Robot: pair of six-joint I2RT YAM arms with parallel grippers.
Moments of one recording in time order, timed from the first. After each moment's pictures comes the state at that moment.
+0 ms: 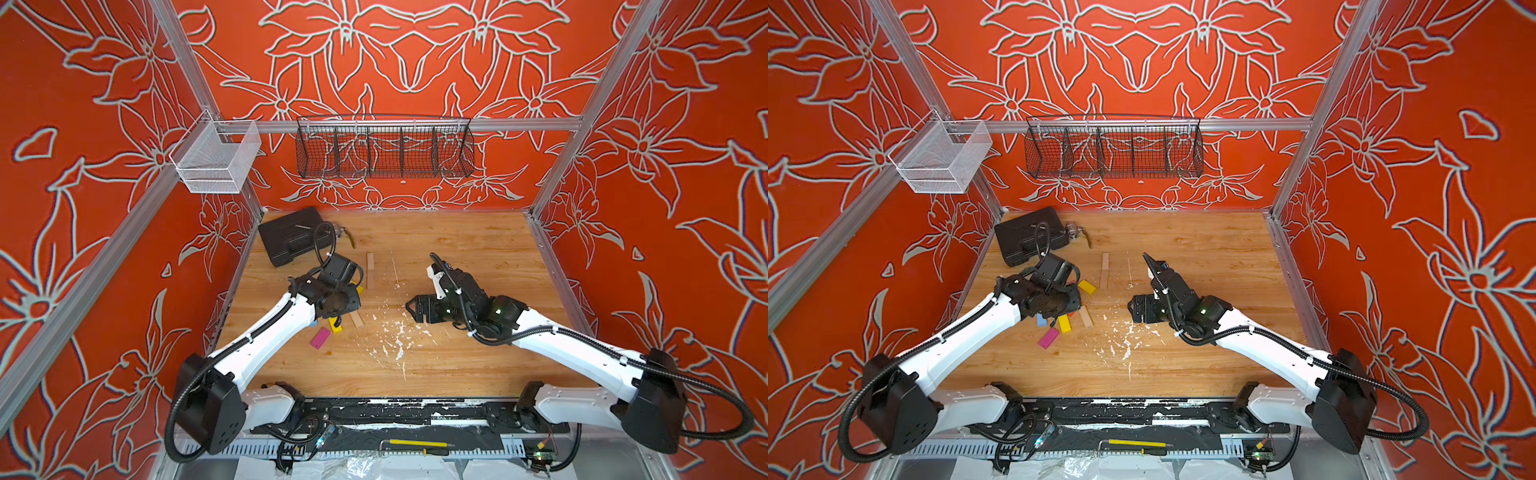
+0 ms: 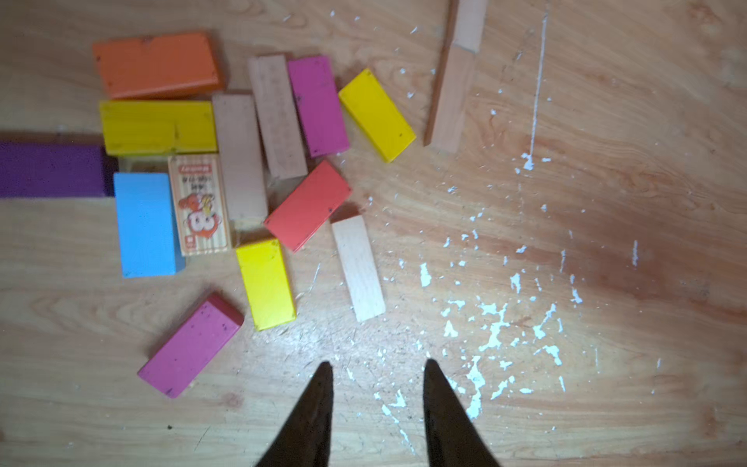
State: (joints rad) left arm -0.47 1.22 0.94 -0.83 -0.07 -0.82; right arm 0.83 1.22 0.91 -0.43 -0.01 0.66
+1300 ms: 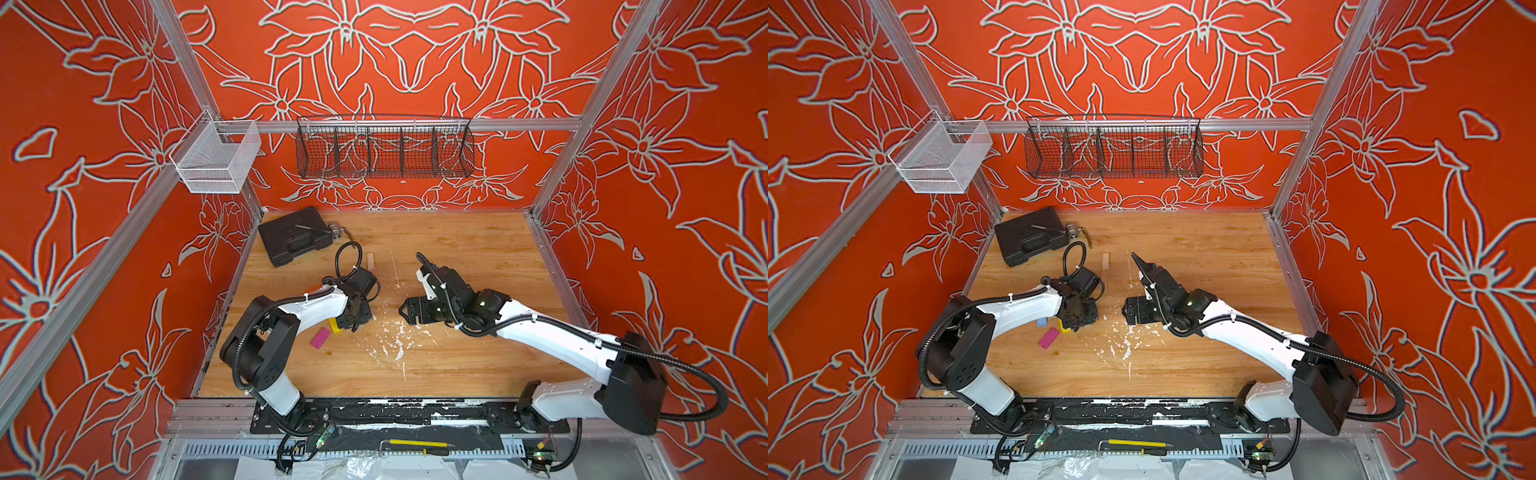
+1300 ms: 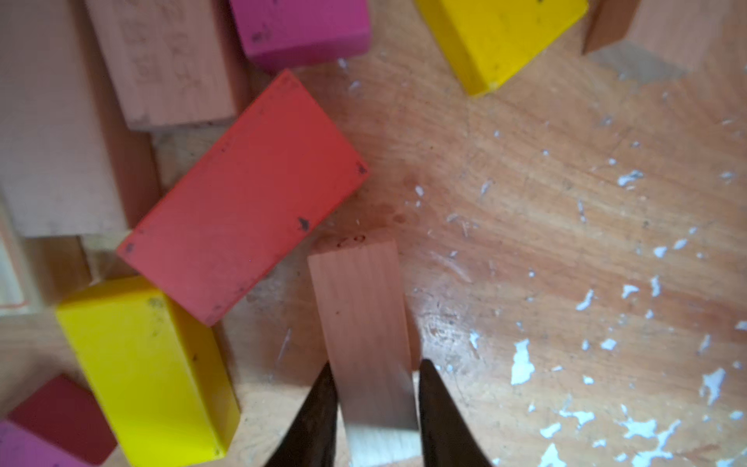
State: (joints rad) left arm -0.50 1.63 0.92 -0.62 -0.08 -0.86; right arm 0.83 1.34 0.96 -0.46 -0.07 0.66
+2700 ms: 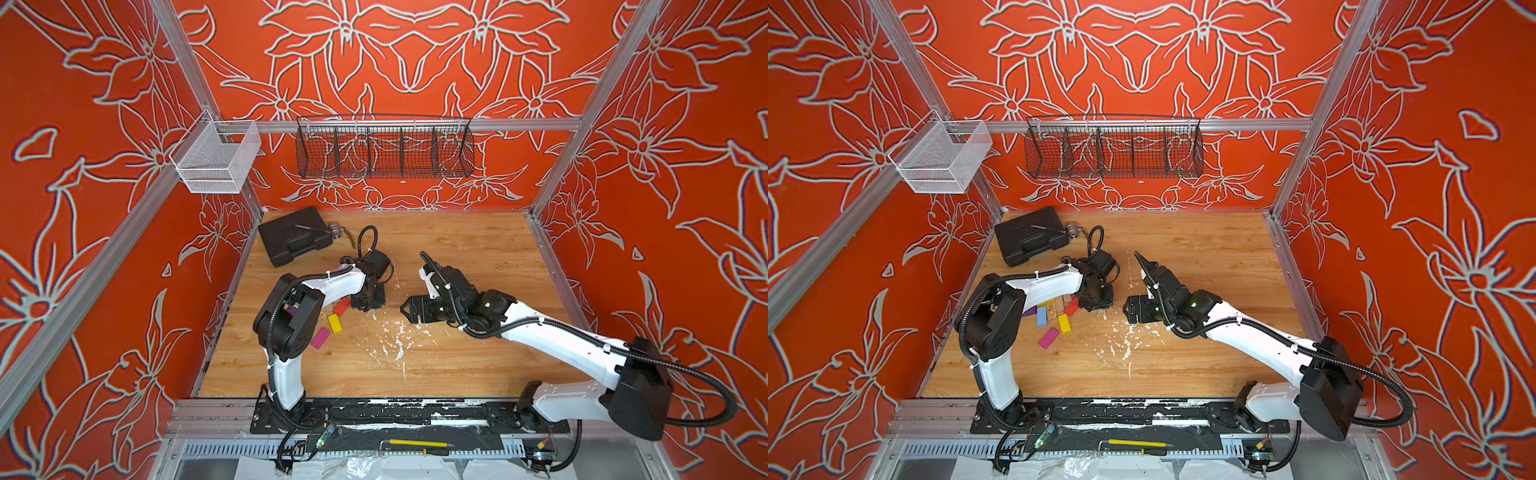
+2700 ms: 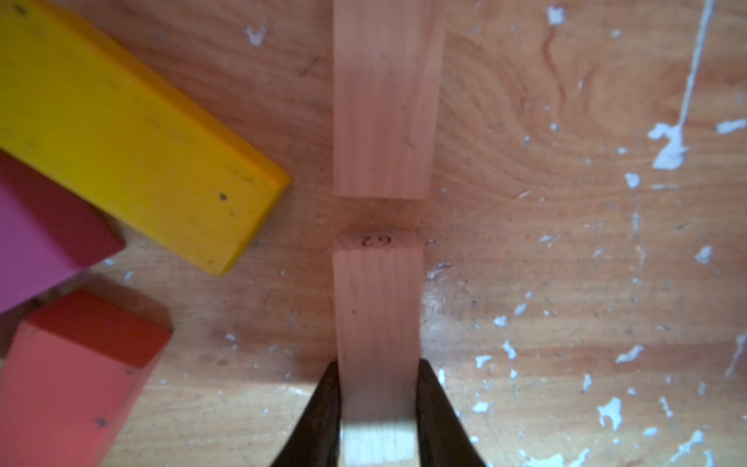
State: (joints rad) left arm -0.50 1.89 1.24 -0.71 -0.01 -0.63; right arm 0.83 1.30 0.96 -0.47 -0.05 0.67
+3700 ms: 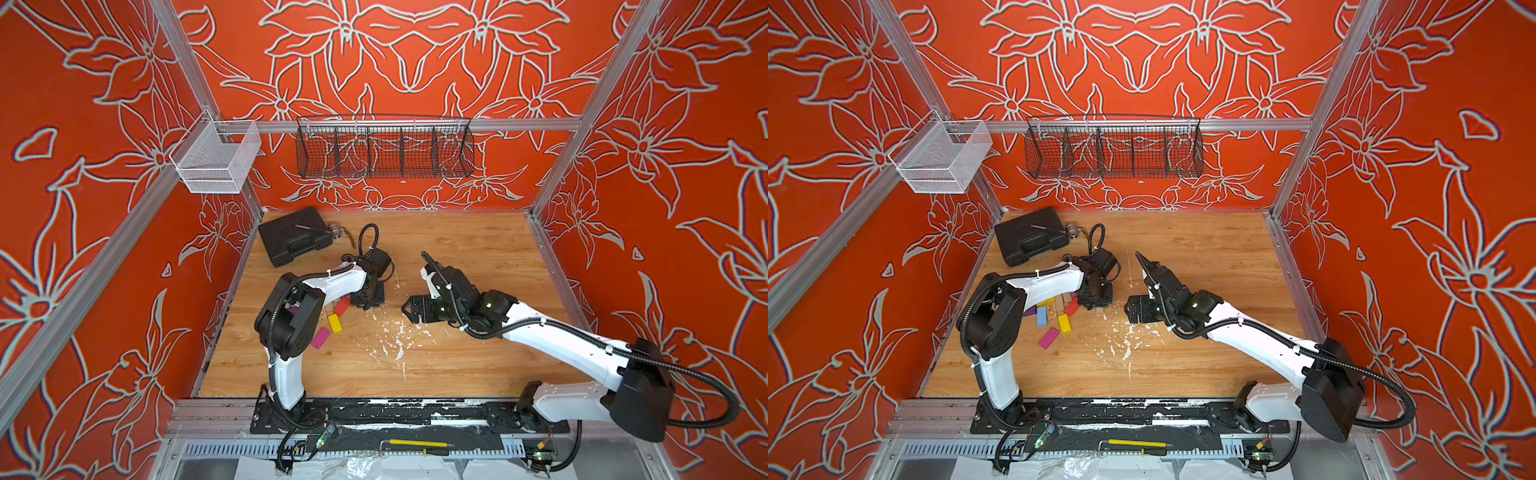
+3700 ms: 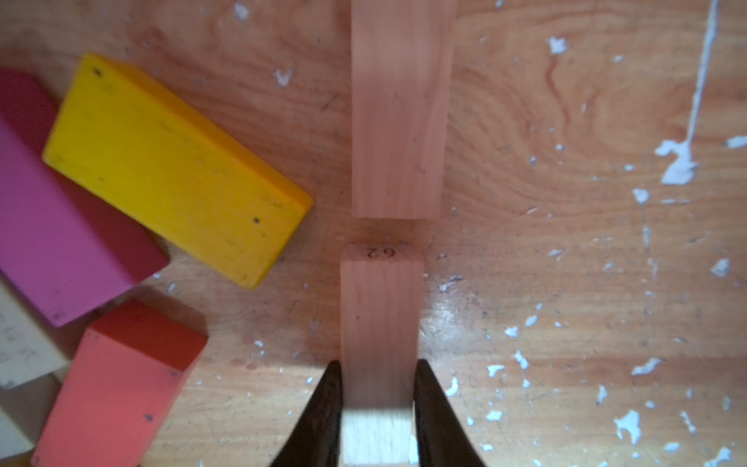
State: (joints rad) left arm -0.50 1.89 1.27 -0.74 -0.06 -0.61; right arm 0.83 1.29 0.96 -0.47 -0.04 0.67
